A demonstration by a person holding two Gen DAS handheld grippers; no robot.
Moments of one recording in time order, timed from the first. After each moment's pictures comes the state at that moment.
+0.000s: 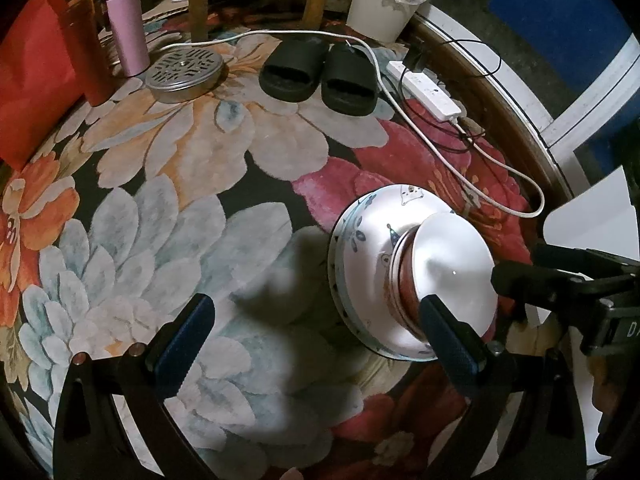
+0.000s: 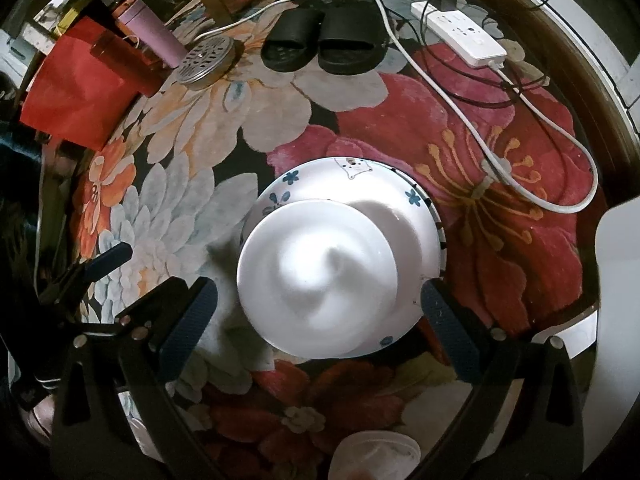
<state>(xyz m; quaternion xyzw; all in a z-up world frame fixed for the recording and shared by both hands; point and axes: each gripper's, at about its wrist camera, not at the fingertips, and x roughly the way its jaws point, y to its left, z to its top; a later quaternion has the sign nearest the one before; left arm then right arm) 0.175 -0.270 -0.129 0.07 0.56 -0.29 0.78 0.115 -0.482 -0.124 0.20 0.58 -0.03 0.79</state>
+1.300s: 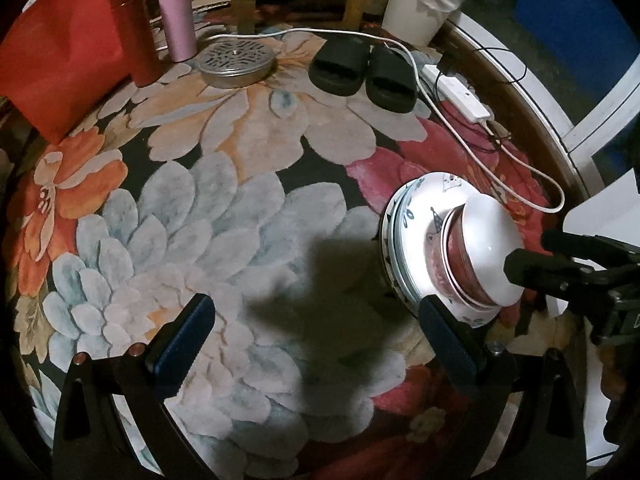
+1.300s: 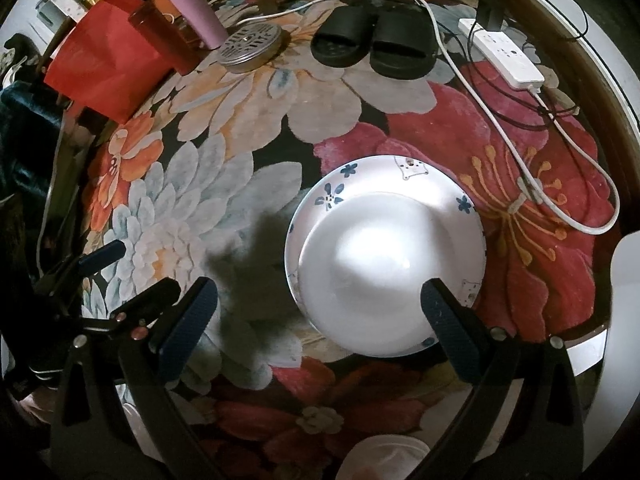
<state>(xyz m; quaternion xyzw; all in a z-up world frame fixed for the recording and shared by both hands) 0.165 -0.218 -0.123 0.07 0.56 -0.24 0.79 0.118 -0.436 -0.118 0.17 0.58 0.01 0.80</state>
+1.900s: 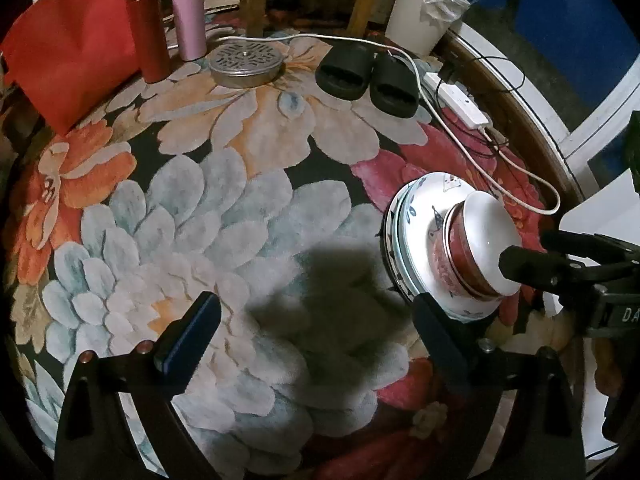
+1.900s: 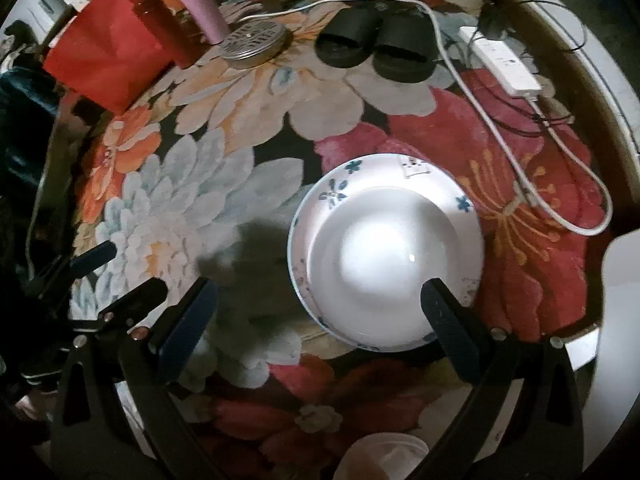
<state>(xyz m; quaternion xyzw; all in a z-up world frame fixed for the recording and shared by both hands) 0.154 -0.198 -0.123 0.05 0.55 -0.24 0.80 0.113 -0.419 -0.115 0.14 0.58 -0.01 0.80</state>
